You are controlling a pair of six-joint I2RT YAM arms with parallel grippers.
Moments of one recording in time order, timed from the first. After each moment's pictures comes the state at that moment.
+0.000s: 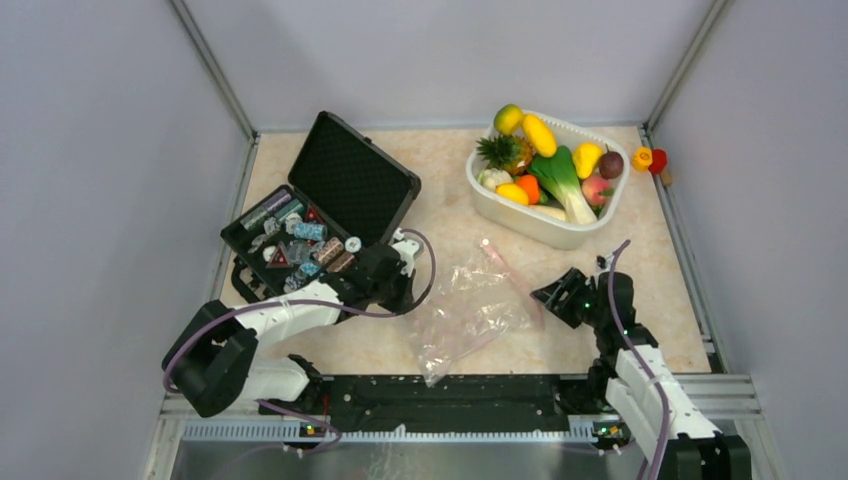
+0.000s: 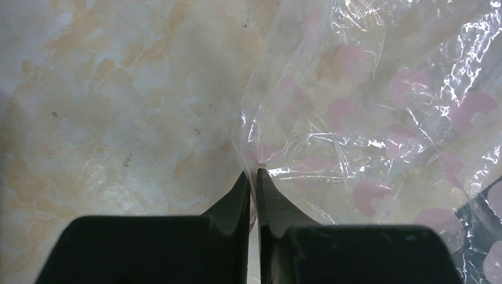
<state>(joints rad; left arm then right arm) -0.72 1.28 0.57 -0.13 0.11 -0.28 0.06 0.64 0.11 -0.13 -0.36 0.79</state>
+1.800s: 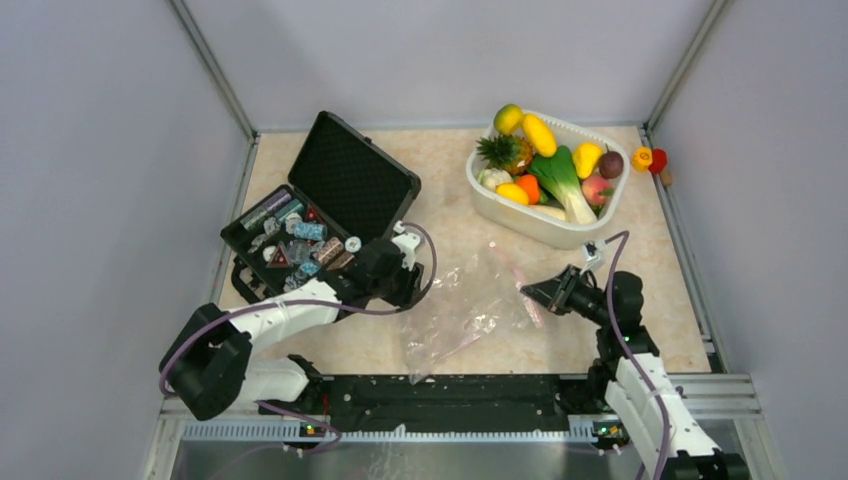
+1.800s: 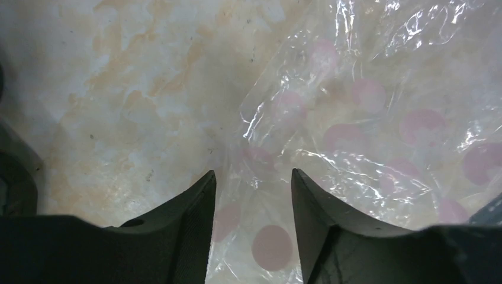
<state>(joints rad) -0.72 1.27 0.59 -0.11 0.07 -0.20 0.06 0.58 0.08 0.18 -0.73 0.75</state>
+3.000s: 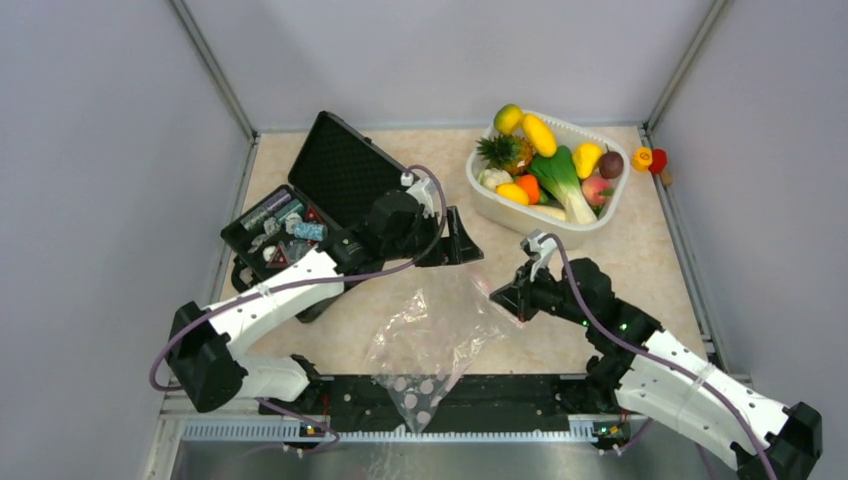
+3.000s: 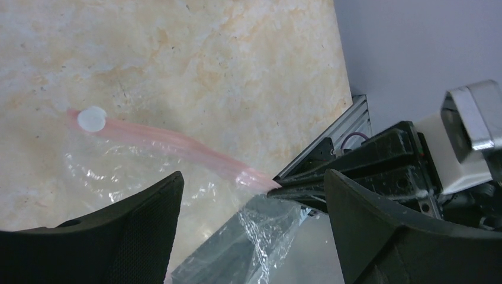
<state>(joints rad) -0.81 1.28 1.05 -0.27 0.21 -0.81 0.75 0.63 0.46 -0.20 -0.22 0.35</state>
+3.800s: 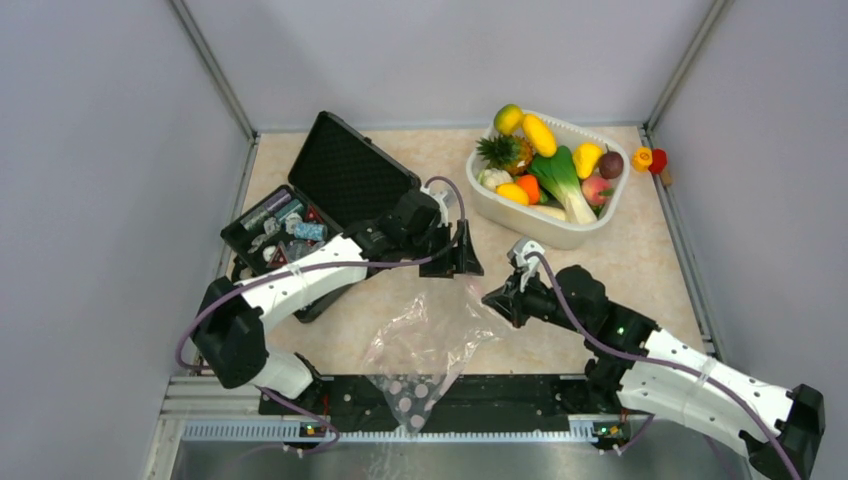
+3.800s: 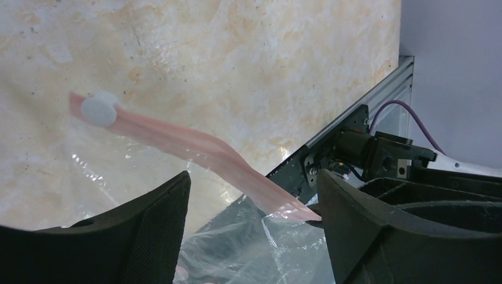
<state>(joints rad) -0.81 1.45 1.13 -0.41 0.30 -0.79 0.90 0.64 0.48 -0.16 -0.12 0.21</state>
